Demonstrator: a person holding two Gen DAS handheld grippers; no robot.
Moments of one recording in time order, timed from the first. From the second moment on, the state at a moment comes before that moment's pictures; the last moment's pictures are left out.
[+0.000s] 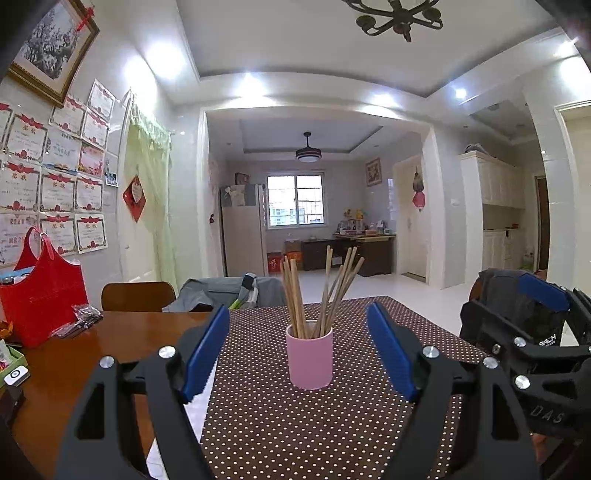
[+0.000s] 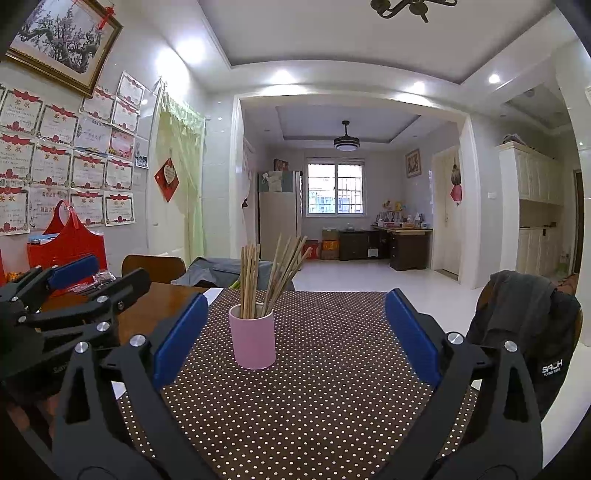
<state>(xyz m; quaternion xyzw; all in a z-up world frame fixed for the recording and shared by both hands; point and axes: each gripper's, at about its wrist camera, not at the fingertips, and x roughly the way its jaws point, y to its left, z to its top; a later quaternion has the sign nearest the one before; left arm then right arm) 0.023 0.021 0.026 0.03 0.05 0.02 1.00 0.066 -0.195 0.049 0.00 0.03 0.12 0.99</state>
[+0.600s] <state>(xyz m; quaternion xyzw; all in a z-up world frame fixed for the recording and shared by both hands) 0.021 0.019 0.023 0.03 0.06 0.02 1.00 0.065 -0.196 0.047 0.00 0.04 0.12 0.99</state>
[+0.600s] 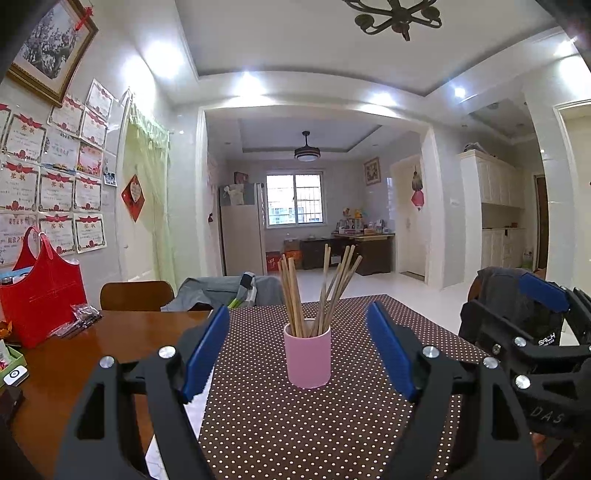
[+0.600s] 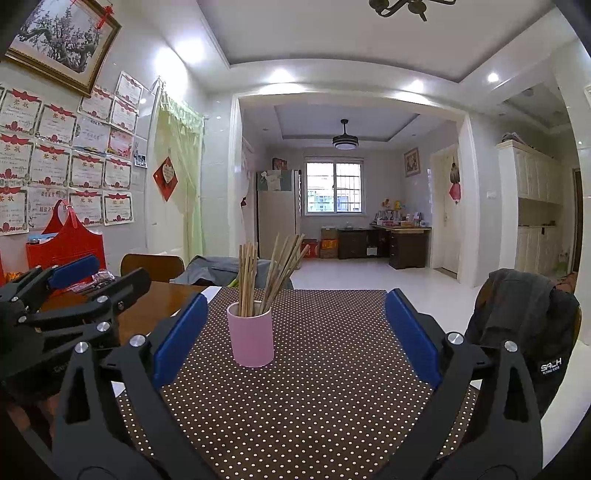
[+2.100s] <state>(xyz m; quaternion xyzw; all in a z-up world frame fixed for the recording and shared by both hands) 0.022 0.015 0.020 0.03 0.06 0.02 1.00 0.066 -0.194 0.045 0.01 0.04 0.12 0.99</state>
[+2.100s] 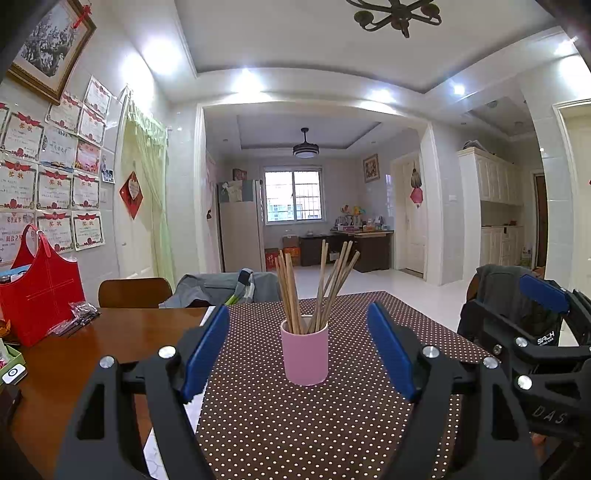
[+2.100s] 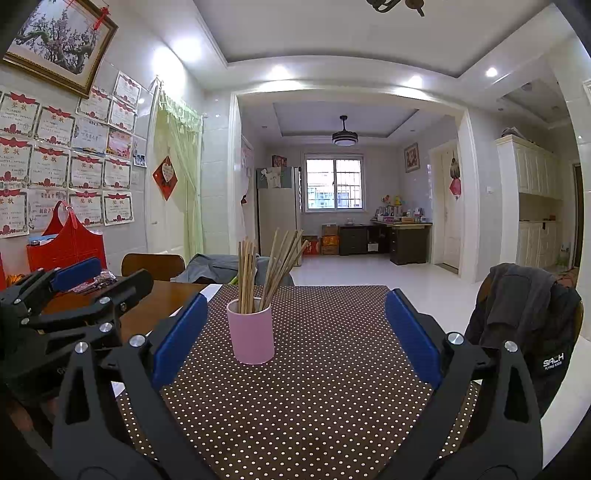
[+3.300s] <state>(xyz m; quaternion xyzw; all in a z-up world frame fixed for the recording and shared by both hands) 0.030 0.015 0.021 0.03 0.06 0.02 1.00 0.069 -0.189 0.046 0.01 0.05 0.12 0.99</state>
